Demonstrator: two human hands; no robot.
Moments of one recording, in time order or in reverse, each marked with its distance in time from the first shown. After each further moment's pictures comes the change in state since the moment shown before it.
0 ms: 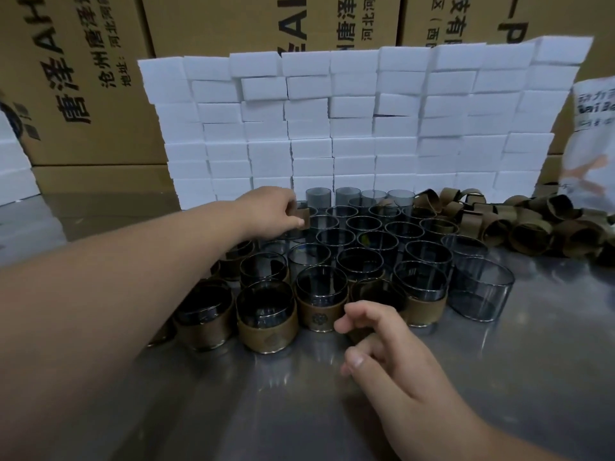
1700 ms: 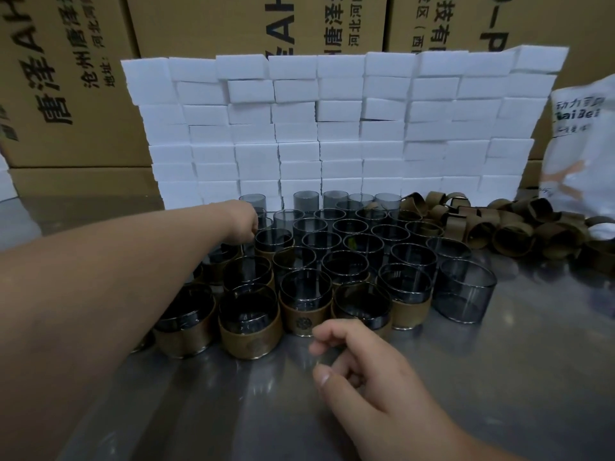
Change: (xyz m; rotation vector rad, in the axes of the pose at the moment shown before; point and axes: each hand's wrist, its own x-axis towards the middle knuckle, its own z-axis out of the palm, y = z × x) left_hand 0.025 -0.036 0.019 0.341 -0.217 -0.106; right_hand -0.002 -0.002 0.003 -0.115 -0.057 0.044
